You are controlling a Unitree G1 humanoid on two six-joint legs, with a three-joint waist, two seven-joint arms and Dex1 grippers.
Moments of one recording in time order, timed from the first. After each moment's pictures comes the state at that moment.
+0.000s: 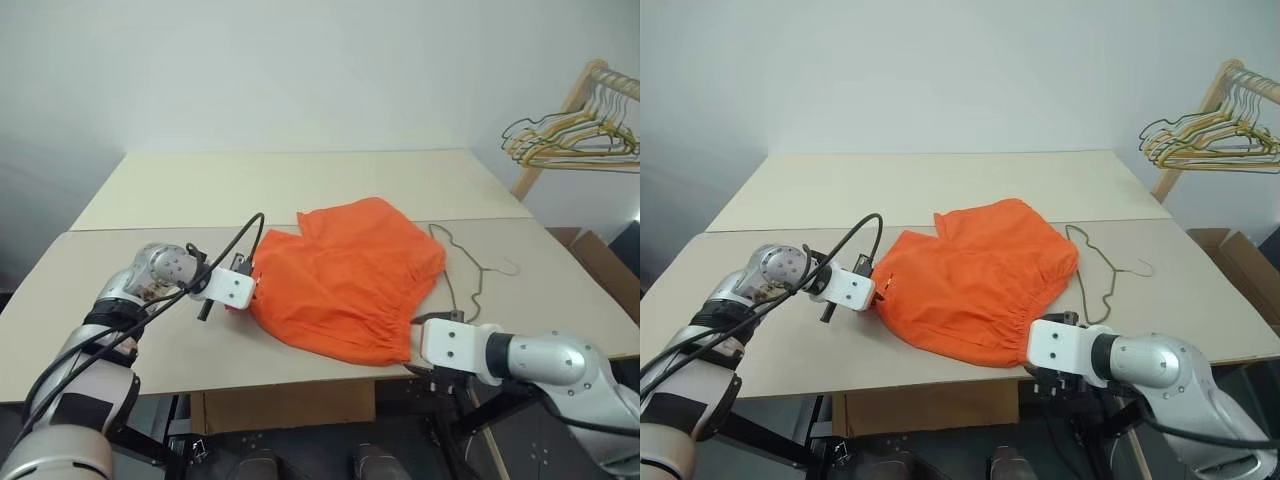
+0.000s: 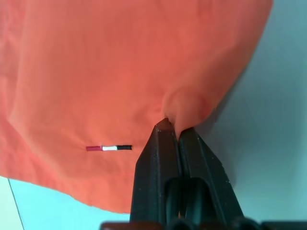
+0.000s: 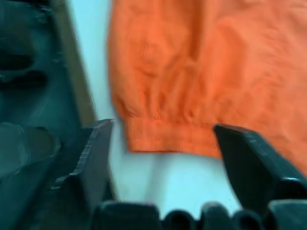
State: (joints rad) left arm -0.79 0.70 -0.40 0.80 0.29 -0.65 -1.21; right arm 0.02 -0.92 0.14 -0.82 -0.08 0.65 0.88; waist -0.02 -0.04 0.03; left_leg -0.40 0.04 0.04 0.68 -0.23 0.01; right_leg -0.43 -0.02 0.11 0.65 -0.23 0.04
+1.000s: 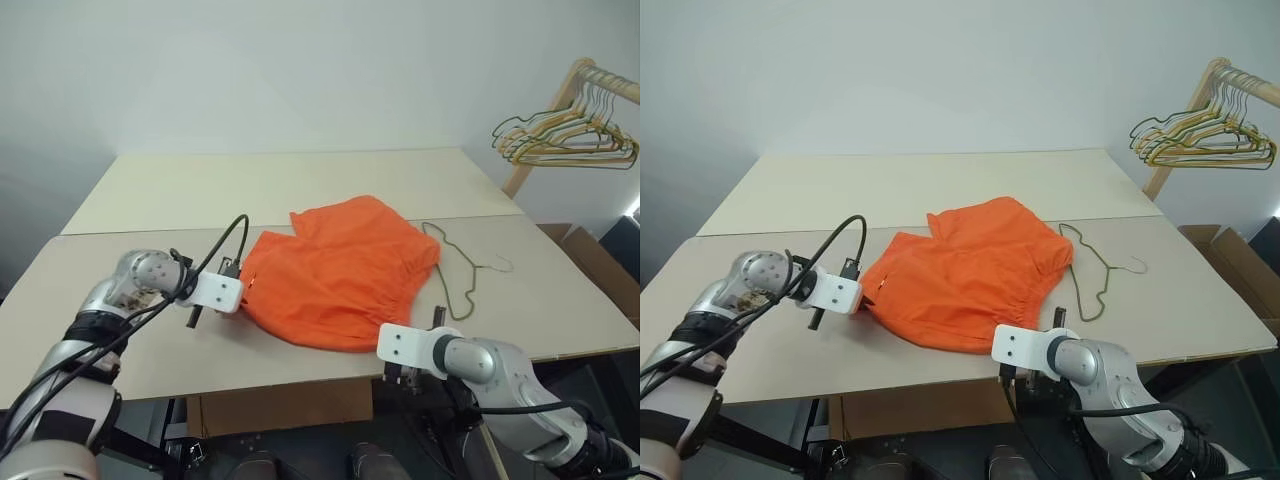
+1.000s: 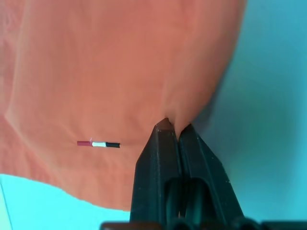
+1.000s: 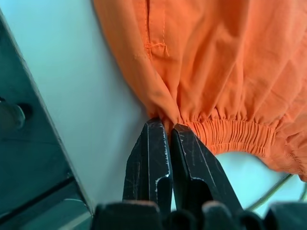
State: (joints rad) left arm -0.67 0.80 -0.35 0.64 0.20 -0.58 -1.27; right arm -0.18 -0.84 0.56 -0.61 -0.43 0.78 0.74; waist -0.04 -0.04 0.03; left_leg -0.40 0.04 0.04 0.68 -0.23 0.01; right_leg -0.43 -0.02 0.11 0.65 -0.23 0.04
